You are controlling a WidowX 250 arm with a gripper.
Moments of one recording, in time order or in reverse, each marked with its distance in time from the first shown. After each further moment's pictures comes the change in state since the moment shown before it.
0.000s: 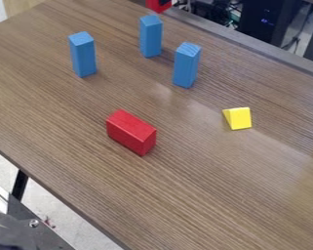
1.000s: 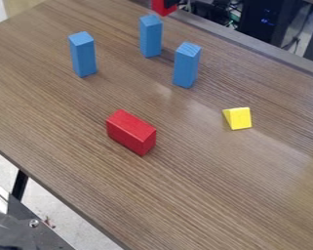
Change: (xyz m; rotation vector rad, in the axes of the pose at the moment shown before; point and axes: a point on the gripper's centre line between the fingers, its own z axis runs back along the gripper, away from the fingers) arm 0.000 0.000 -0.004 0.011 0.010 -0.007
